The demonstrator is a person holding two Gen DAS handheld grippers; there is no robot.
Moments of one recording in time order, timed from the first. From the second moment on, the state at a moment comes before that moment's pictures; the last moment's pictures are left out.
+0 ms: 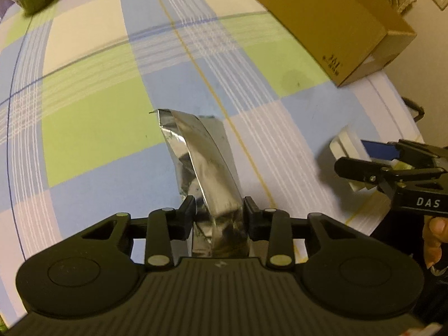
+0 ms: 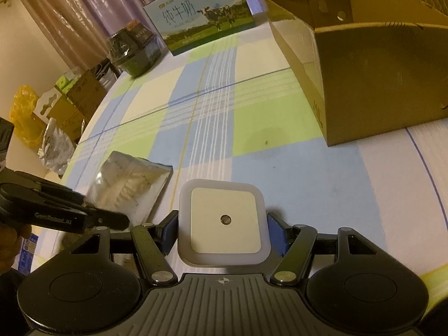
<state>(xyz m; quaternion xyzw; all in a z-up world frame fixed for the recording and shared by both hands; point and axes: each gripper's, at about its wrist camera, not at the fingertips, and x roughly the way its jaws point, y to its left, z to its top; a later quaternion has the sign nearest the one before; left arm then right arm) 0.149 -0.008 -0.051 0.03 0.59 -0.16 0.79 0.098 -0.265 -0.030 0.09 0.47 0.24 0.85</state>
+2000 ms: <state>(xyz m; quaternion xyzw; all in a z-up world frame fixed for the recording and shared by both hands) 0.140 -0.050 0.017 0.11 0.53 -0.20 0.82 0.099 -0.274 0.033 0.05 0.40 0.22 0.89</state>
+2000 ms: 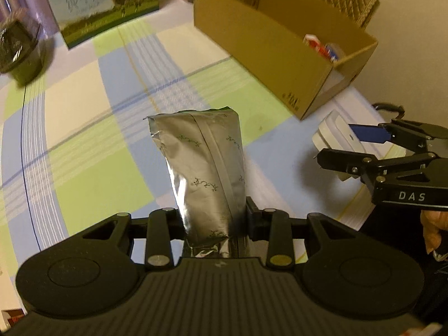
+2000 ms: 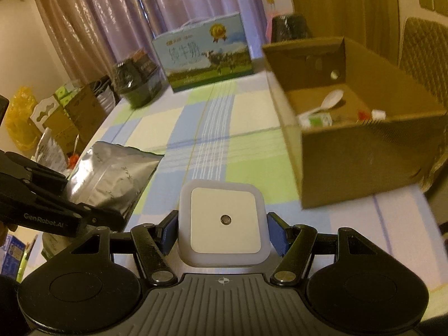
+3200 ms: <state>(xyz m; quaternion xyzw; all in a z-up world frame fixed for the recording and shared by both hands) 0.232 -0.228 0.100 0.06 0.46 -0.27 0.85 0.208 -0.381 0.116 -0.02 0.32 0.14 0.93</state>
